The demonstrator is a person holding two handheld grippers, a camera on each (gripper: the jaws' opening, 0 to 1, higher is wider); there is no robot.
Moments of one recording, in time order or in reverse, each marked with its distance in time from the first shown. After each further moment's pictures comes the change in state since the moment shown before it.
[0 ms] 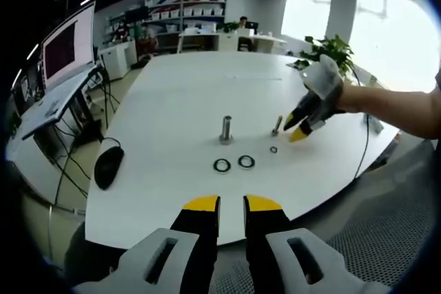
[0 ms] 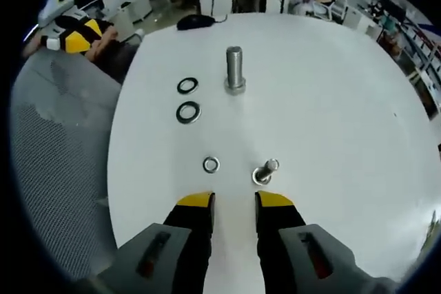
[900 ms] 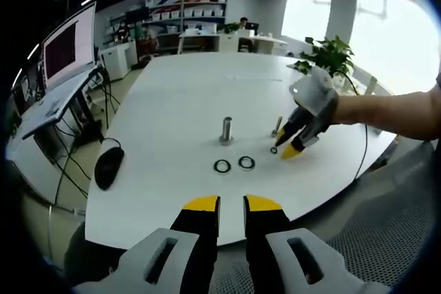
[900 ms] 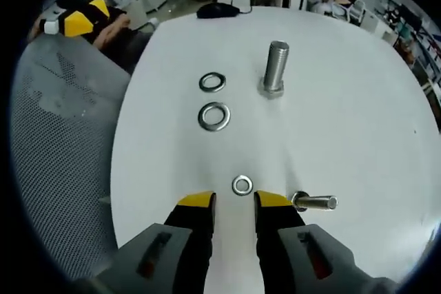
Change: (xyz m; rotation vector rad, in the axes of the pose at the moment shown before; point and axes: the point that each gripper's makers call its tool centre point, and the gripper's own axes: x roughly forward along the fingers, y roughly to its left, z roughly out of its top) left arm 0.000 0.000 0.000 -0.004 -0.005 0.002; right arm 0.030 0.026 0.014 -0.072 0.033 0.045
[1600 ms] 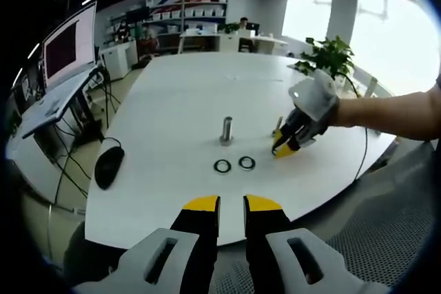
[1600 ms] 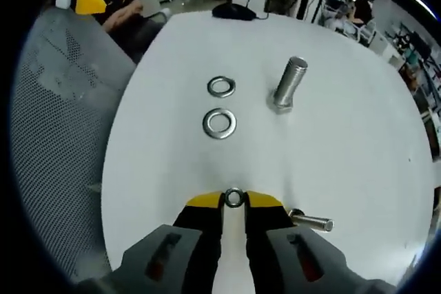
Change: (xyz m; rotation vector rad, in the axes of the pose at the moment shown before) left arm 0.000 0.000 0.000 -0.003 -0.001 0.002; right arm 0.000 0.004 0.014 -0.121 -0.033 0.005
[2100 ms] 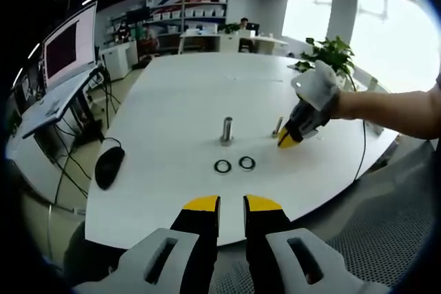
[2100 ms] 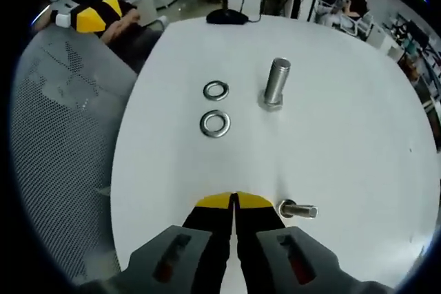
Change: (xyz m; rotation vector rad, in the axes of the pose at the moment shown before) left arm 0.000 0.000 0.000 0.001 0.000 0.000; right arm -0.017 -0.011 -0.011 0.039 0.015 0.007
